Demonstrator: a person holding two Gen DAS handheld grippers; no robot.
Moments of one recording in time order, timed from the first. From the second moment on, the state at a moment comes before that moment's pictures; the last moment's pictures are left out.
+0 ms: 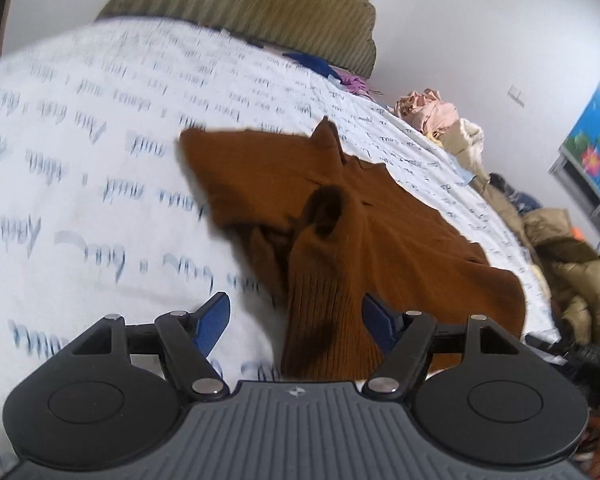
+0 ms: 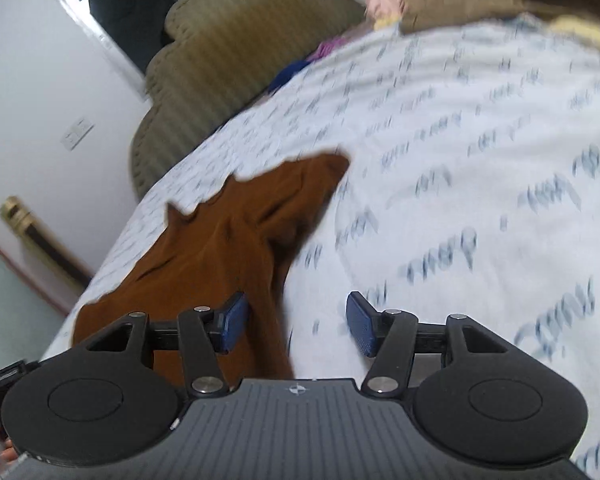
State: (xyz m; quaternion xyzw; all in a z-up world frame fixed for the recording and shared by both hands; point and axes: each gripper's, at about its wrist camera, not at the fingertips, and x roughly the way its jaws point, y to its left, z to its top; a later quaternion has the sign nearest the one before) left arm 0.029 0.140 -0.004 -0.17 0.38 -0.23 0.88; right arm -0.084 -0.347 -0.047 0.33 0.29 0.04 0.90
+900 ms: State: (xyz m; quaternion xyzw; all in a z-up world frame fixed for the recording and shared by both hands) left arm -0.074 0.158 0.090 -0.21 0.25 -0.32 0.89; right arm -0.145 -0.317 0.046 0.31 0.17 0.21 0.91
